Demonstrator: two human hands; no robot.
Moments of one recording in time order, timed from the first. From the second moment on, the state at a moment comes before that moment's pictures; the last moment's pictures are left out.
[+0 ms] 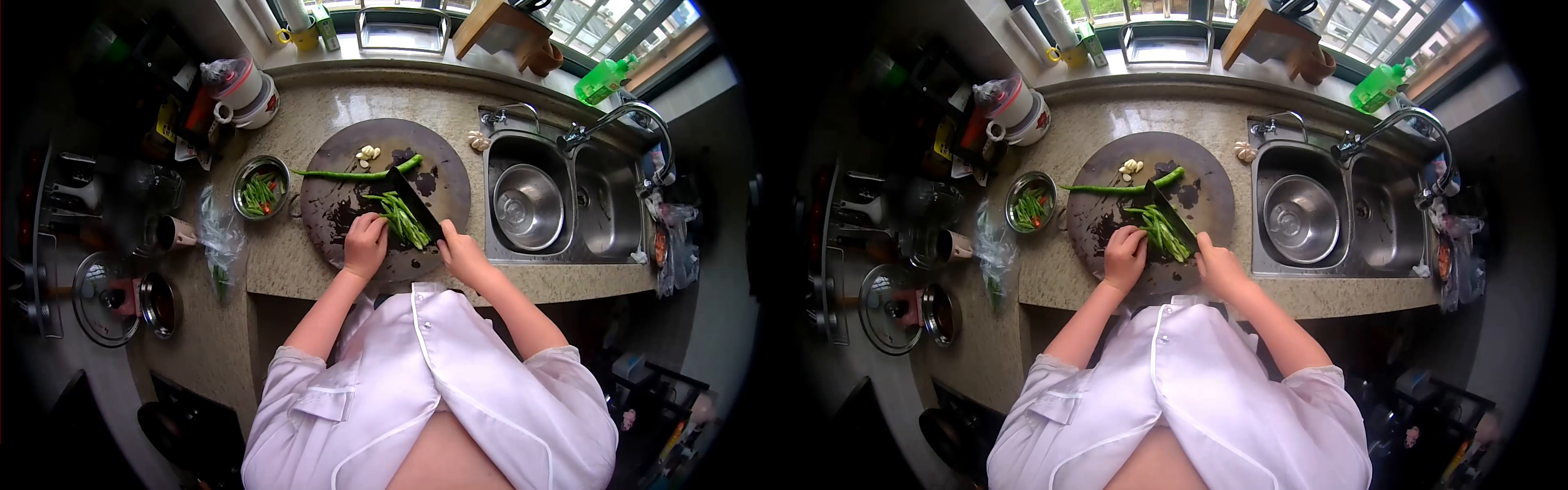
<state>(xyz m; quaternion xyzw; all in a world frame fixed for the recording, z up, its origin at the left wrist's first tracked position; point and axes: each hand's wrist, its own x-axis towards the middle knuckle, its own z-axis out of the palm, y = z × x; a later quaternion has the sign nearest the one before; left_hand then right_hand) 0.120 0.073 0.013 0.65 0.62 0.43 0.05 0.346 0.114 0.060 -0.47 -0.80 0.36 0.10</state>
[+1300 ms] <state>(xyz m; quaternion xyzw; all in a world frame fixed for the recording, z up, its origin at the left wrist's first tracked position) 0.069 0.070 0.030 0.75 0.61 0.22 0.08 0.353 0.132 0.058 -0.42 -0.83 0.35 0.02</state>
